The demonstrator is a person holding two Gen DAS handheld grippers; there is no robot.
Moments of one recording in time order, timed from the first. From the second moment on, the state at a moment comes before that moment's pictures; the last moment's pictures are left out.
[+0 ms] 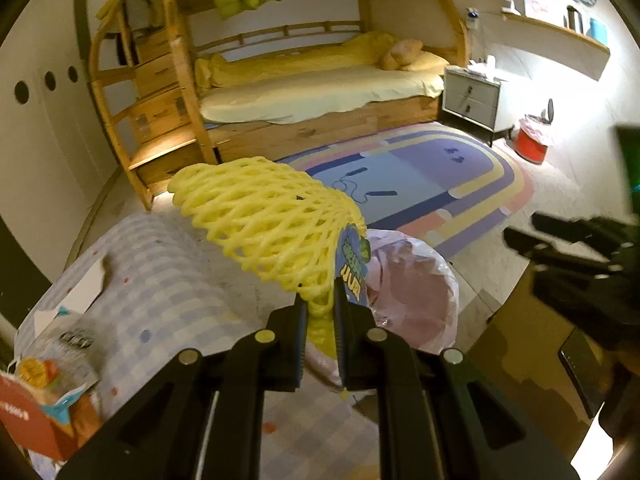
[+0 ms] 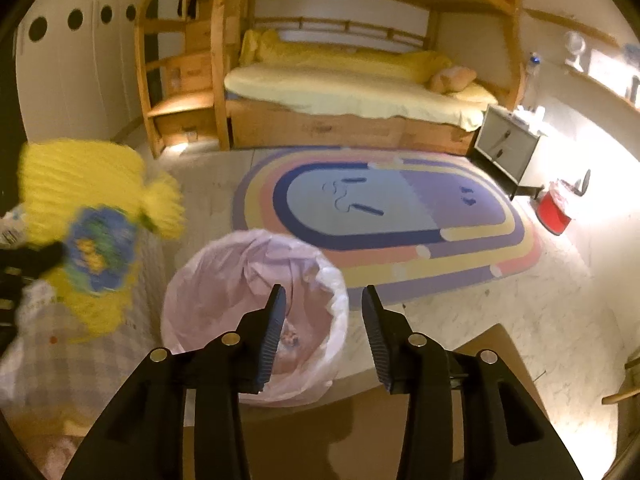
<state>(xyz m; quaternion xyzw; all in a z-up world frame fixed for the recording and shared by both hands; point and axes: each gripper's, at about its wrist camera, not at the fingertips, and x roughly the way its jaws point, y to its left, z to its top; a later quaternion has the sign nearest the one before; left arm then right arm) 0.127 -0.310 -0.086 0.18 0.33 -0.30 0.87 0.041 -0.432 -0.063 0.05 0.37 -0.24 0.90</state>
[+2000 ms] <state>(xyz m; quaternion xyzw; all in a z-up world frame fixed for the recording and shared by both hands) 0.102 0.059 -0.056 -0.02 0.35 0.00 0.94 0.140 -0.112 -0.053 -0.13 0.36 0.11 0.92</state>
